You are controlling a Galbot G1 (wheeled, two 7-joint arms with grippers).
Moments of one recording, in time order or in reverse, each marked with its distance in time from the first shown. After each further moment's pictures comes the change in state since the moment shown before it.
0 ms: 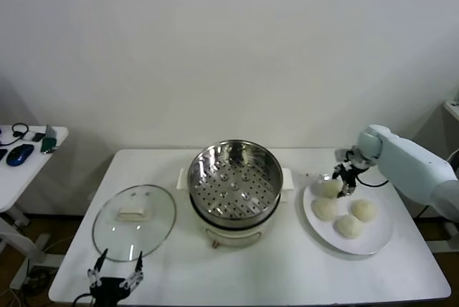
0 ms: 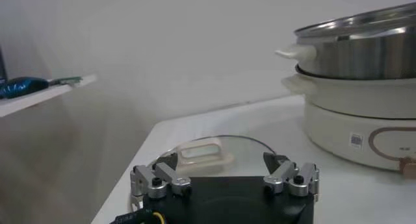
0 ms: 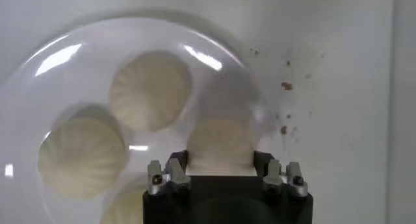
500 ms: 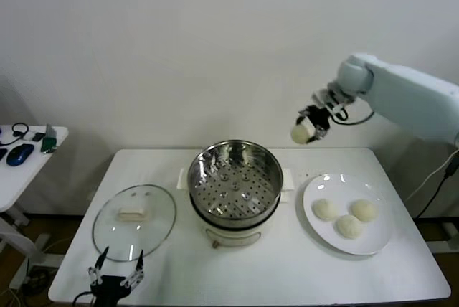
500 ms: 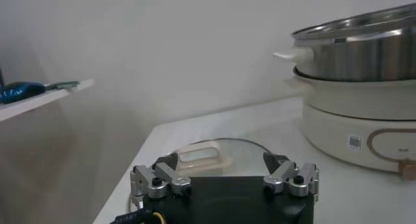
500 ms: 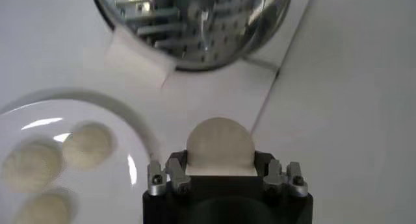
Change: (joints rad) left arm -0.008 0.009 0.000 -0.002 0.005 0.001 0.002; right arm 0.504 0.133 -0.300 0.384 0.186 0.169 -0.008
